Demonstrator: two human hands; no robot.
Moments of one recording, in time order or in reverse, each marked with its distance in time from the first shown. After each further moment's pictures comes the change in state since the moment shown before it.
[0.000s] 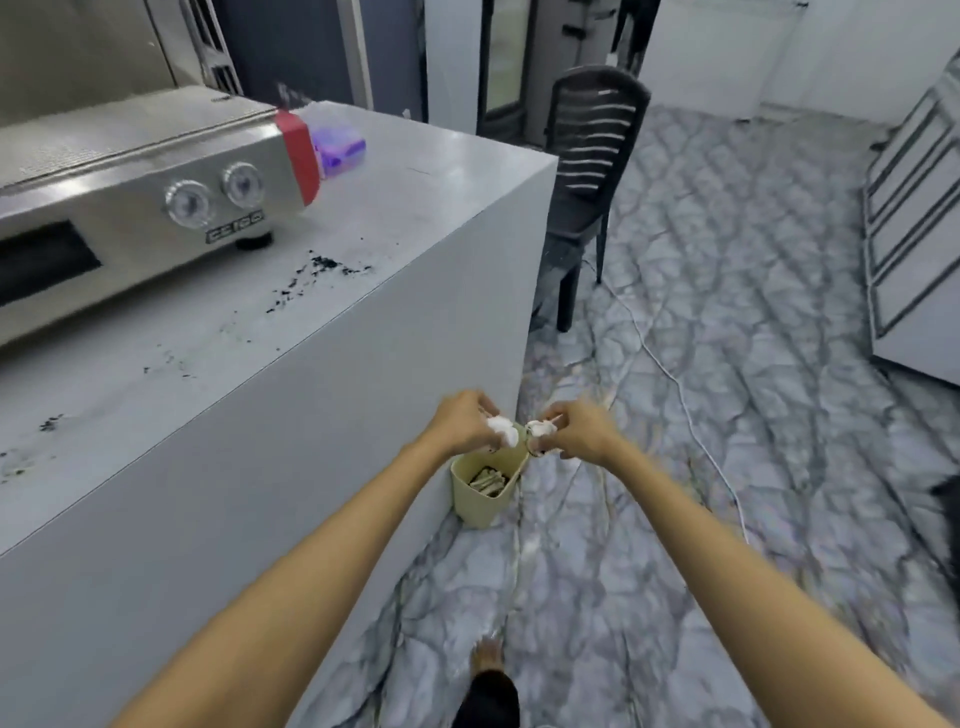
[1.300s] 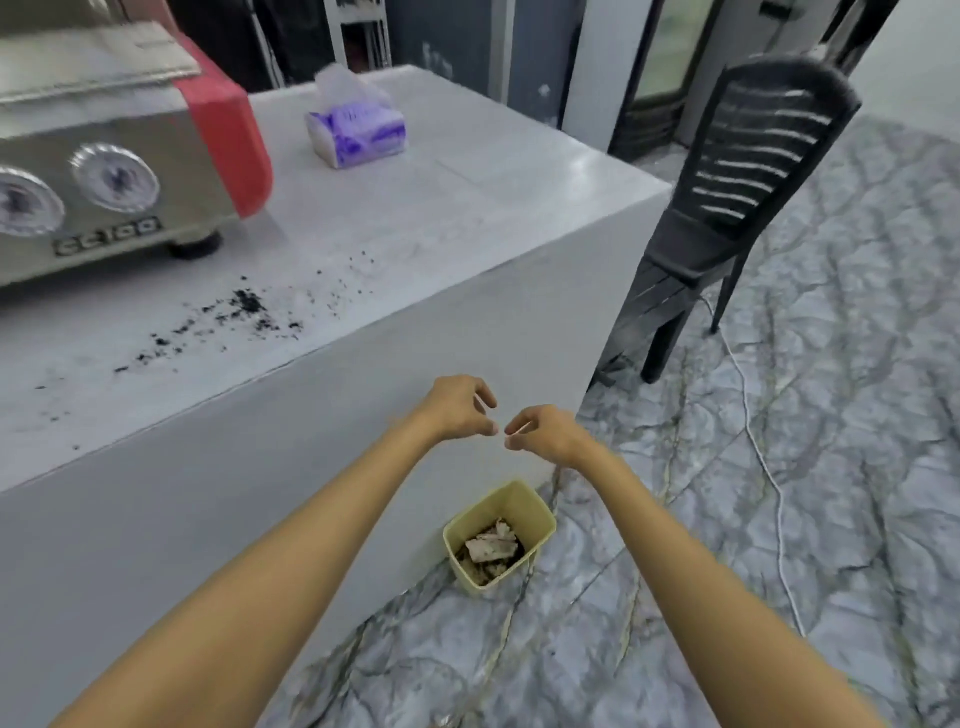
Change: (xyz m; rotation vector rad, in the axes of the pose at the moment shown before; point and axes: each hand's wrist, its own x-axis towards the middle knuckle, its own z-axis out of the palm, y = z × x) left_hand 0.227 0.023 -0.028 0.010 0.128 -0.189; right_hand 0.264 -0.015 -0.047 -0.204 -0.362 -0.175
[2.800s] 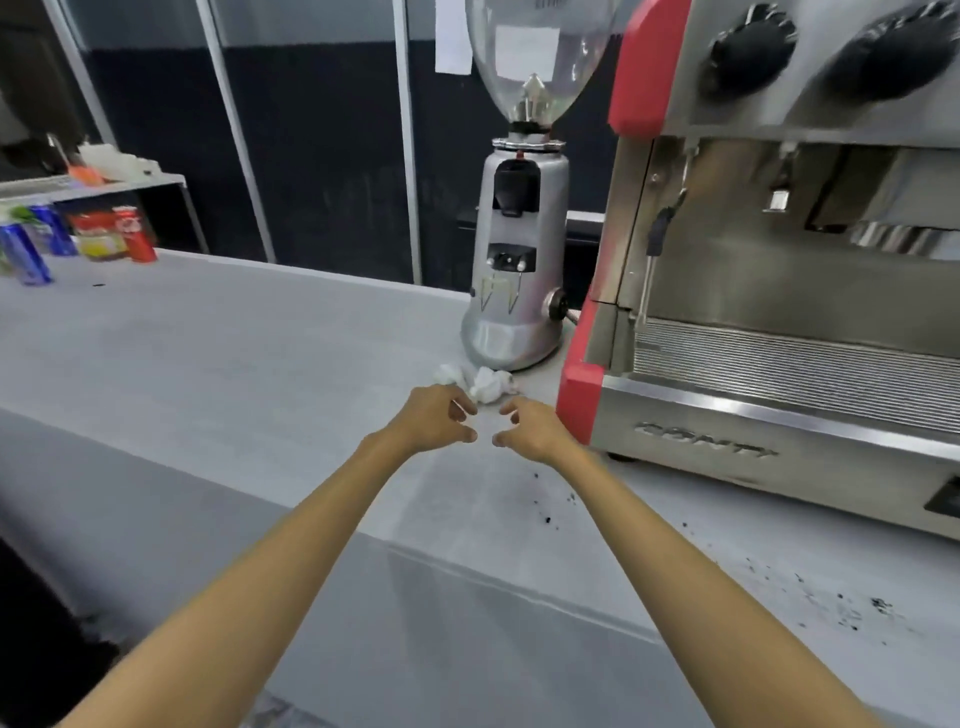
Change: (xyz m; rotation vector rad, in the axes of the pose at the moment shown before) left_hand -0.607 -0.452 -0.376 -0.164 0.880 -0.615; right_hand -0.221 -0.651 0.506 -0.341 -0.357 -0.906
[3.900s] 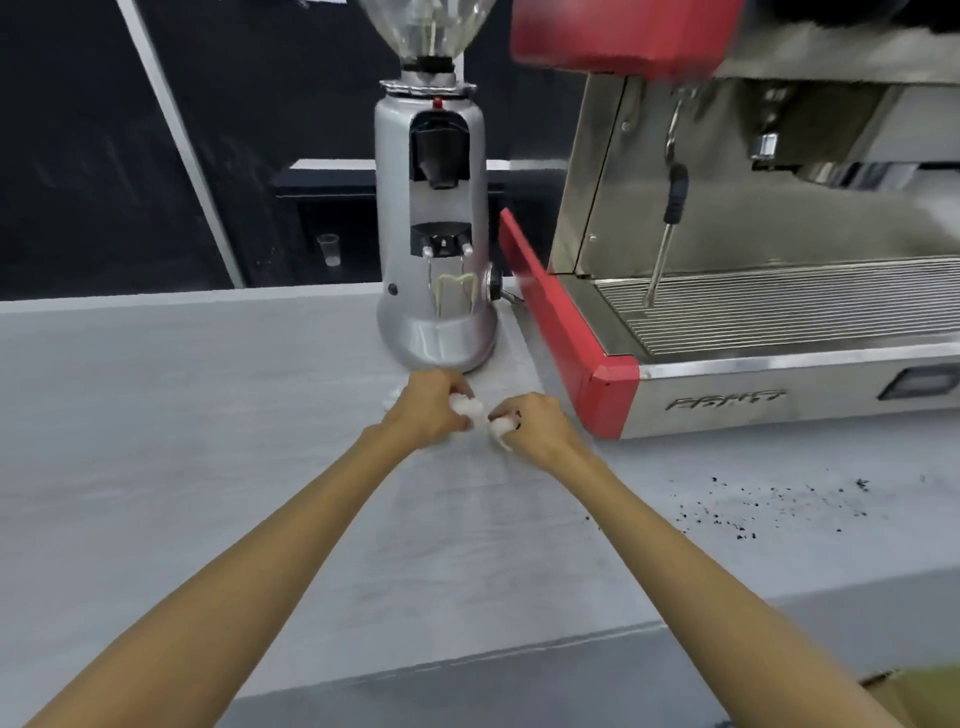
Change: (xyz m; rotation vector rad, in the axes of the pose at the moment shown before) left_hand 0.135 -0.037 -0.019 0.050 -0.208 0.434; right_hand 0.049 -0.031 0.026 -0.043 0.339 0.311
